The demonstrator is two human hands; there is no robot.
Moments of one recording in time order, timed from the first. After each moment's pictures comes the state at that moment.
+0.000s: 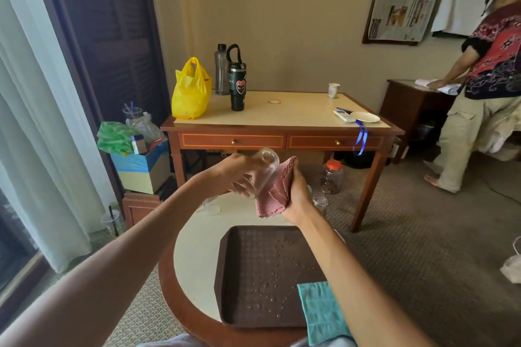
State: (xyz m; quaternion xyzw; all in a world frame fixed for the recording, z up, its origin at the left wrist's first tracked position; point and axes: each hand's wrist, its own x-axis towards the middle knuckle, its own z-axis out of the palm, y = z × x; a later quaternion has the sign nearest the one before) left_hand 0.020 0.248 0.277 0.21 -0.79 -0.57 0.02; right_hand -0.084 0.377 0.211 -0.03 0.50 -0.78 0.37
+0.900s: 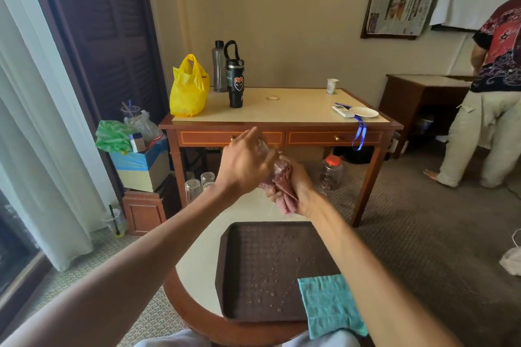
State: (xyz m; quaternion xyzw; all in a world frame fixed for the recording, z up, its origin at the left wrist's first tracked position) left_hand 0.008 0.280 0.268 0.09 -0.87 -0.20 0.44; right_hand -0.083 0.395 0.235 -0.20 0.51 -0.70 0.46
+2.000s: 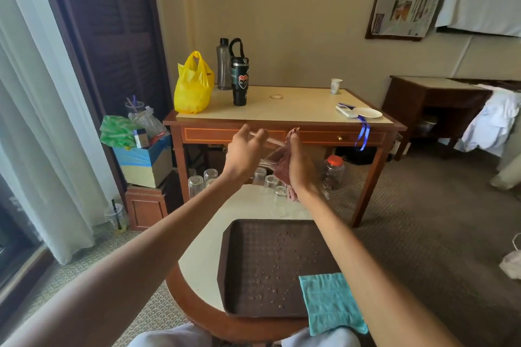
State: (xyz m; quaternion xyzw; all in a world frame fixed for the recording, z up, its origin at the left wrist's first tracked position) left_hand 0.004 0.276 0.276 0.18 -0.76 -0.53 0.34; right_hand -0.073 0.381 0.251 -0.28 0.62 -0.72 0.16
